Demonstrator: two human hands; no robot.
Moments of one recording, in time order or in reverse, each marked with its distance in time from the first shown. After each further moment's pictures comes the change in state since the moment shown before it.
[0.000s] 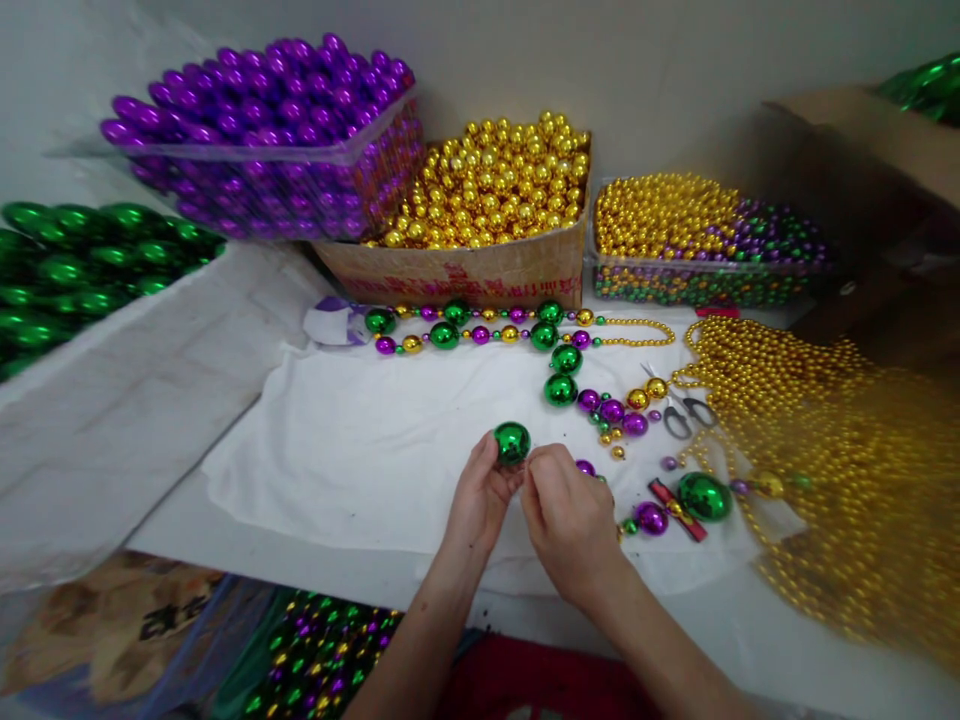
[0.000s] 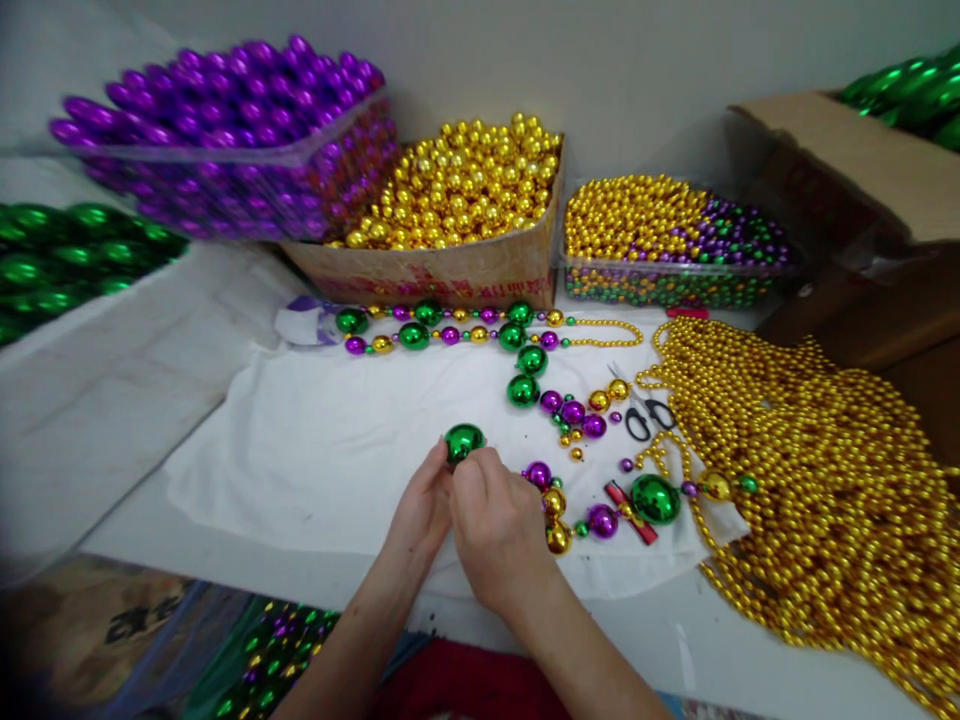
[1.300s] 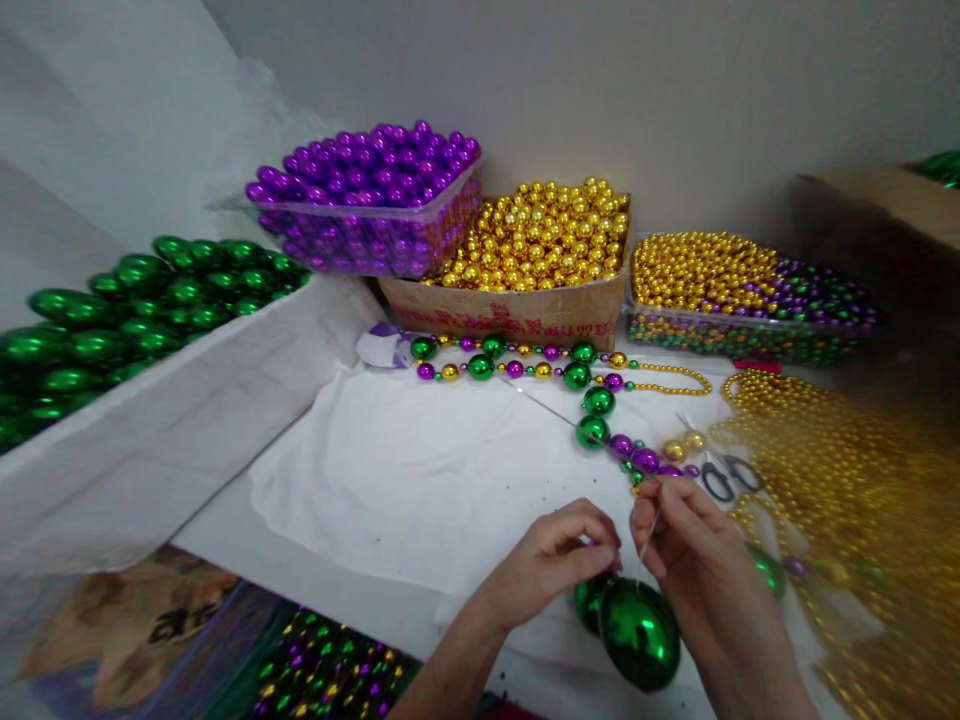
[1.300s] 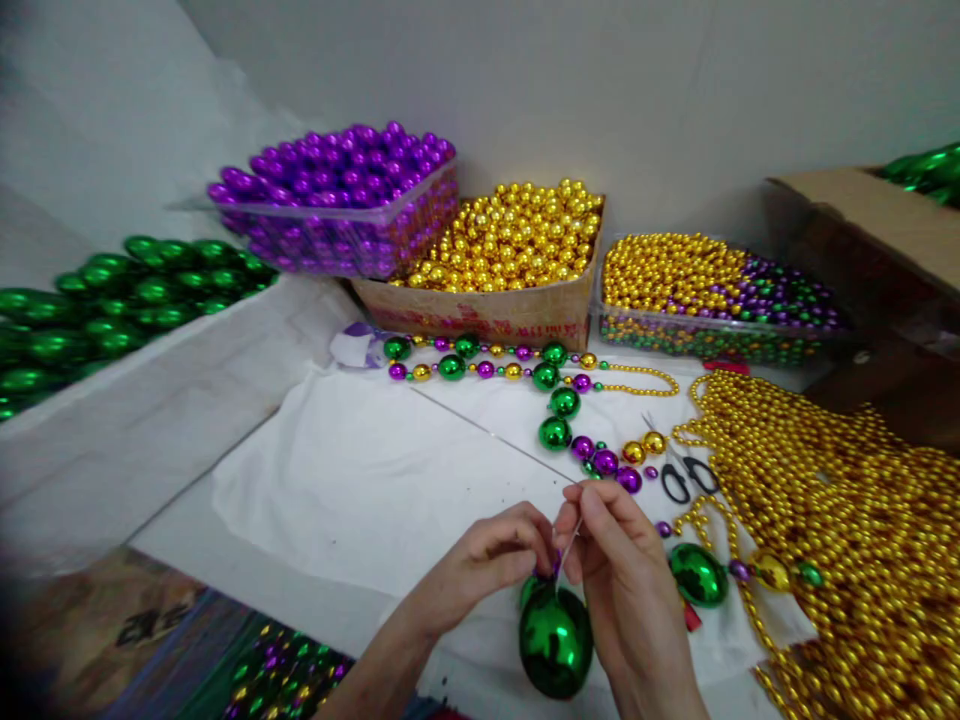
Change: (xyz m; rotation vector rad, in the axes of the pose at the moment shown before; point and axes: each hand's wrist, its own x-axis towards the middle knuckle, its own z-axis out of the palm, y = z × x) left_hand -0.038 0.025 0.048 0.718 -0.606 -0.009; right_hand 0.013 0.017 -0.049 1.476 0.119 0.911
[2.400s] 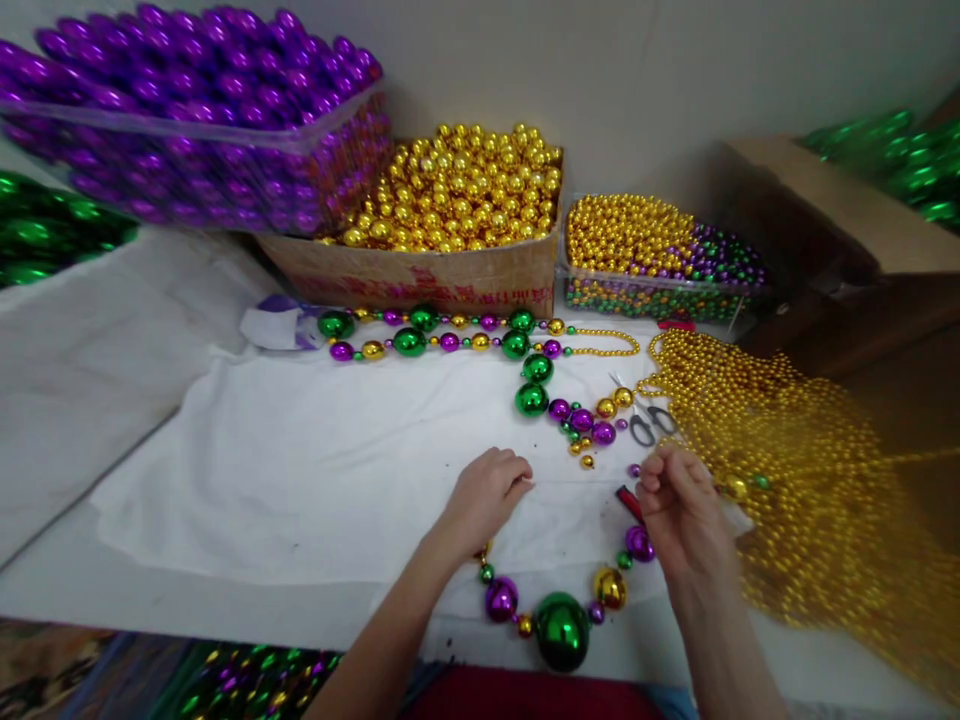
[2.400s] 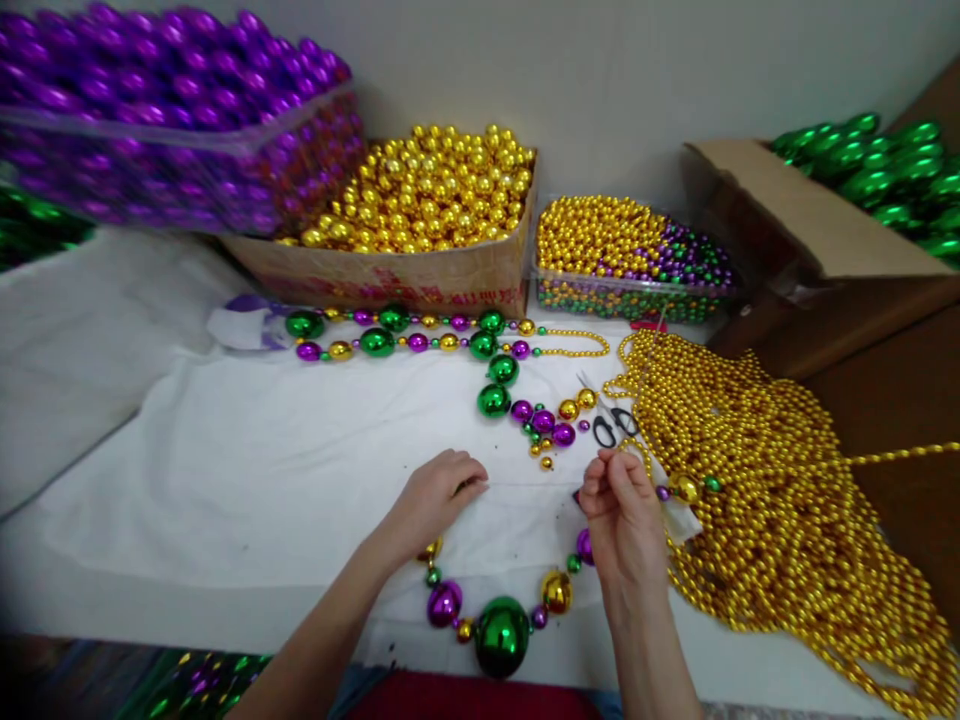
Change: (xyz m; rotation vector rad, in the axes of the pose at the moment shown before) left_hand 0.039 -0.033 -0.033 1.275 0.031 -0.001; right_hand 0.011 -0.005 -0.091 0.190 0.308 -0.201
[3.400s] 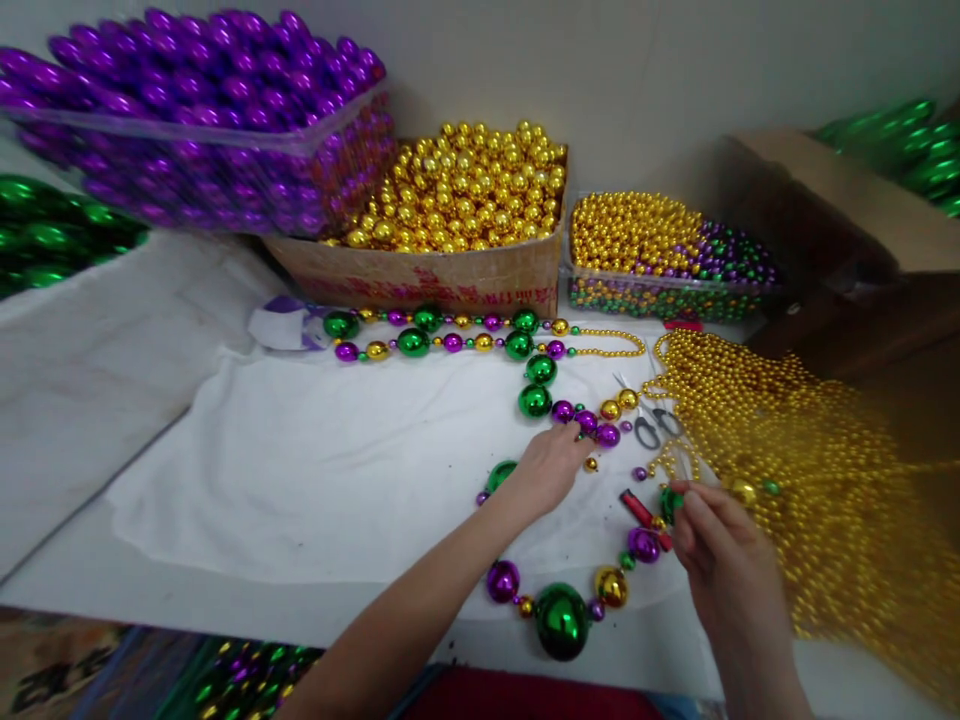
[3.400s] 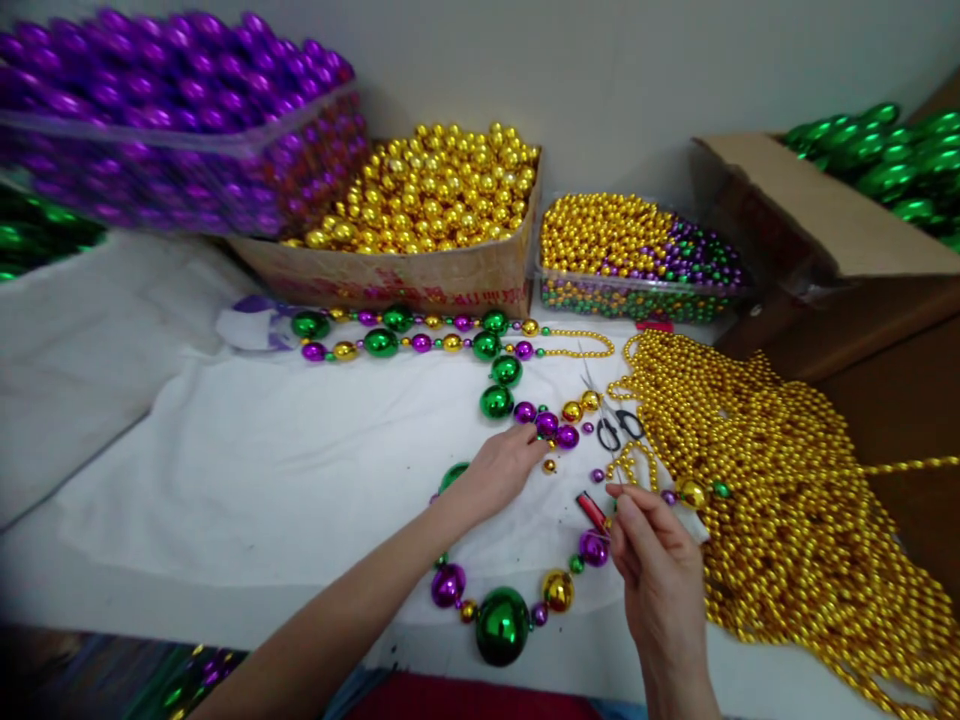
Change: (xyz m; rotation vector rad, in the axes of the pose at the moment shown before) left_hand 0.066 0.034 0.031 0.056 0.035 0.216; right_hand -0.033 -0.014 -0.015 -0.388 0.159 0.015
